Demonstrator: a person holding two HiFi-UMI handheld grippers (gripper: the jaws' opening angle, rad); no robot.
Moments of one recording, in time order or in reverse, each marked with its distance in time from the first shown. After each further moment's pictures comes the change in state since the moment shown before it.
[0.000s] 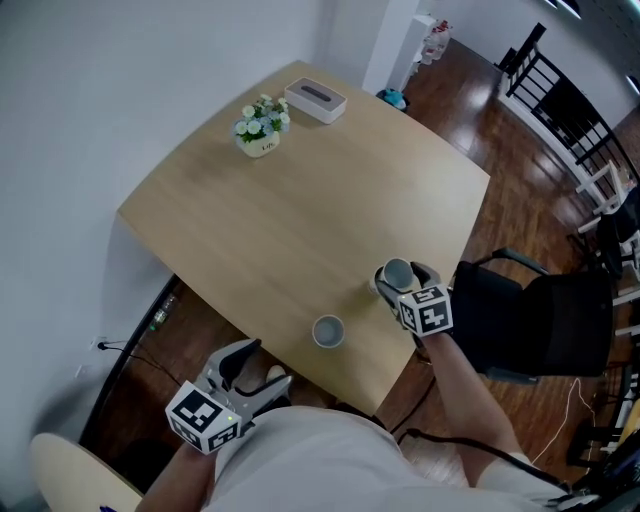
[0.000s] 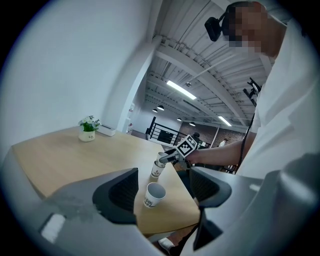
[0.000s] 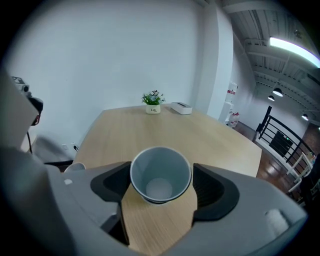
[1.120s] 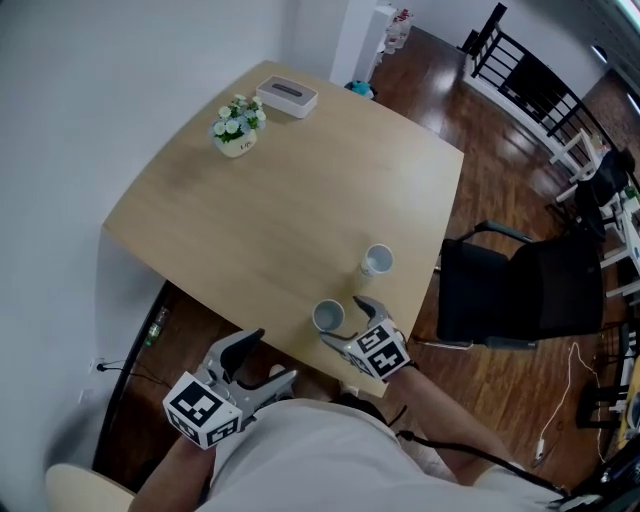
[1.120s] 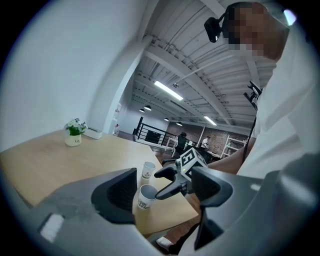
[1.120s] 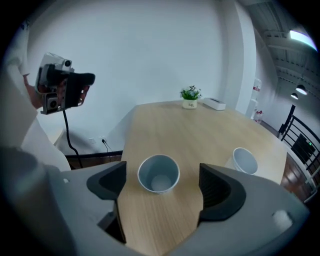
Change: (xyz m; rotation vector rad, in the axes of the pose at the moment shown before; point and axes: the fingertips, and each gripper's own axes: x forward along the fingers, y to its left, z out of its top) left arm -0.016 -0.011 0.011 0.066 0.005 -0.150; right arm -0.030 0.191 -0.039 -0.083 0.047 0.215
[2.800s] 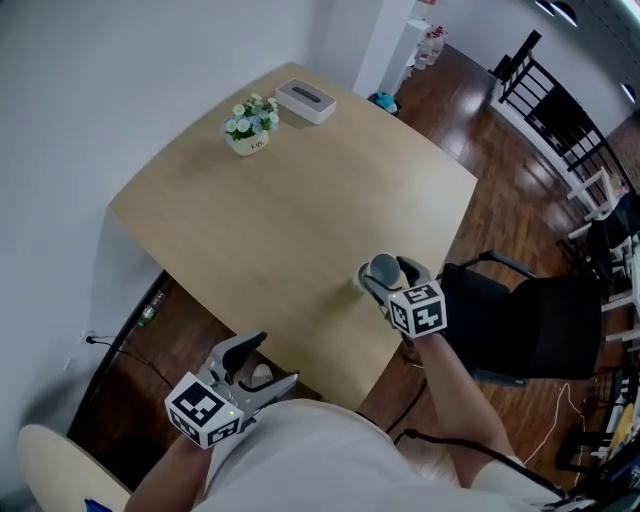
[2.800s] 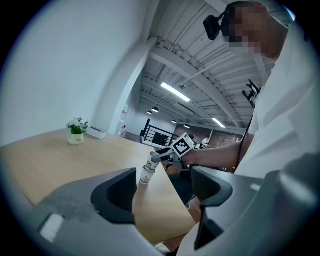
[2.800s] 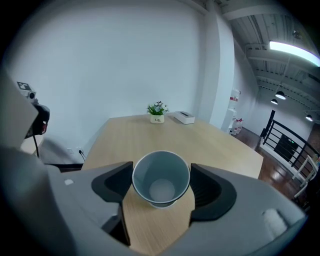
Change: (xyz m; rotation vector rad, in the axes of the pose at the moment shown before) left arm 0.047 -0.023 0.007 -0.042 -0.034 0.088; right arm -0.048 -0.186 0.047 0.053 -0.129 -0.174
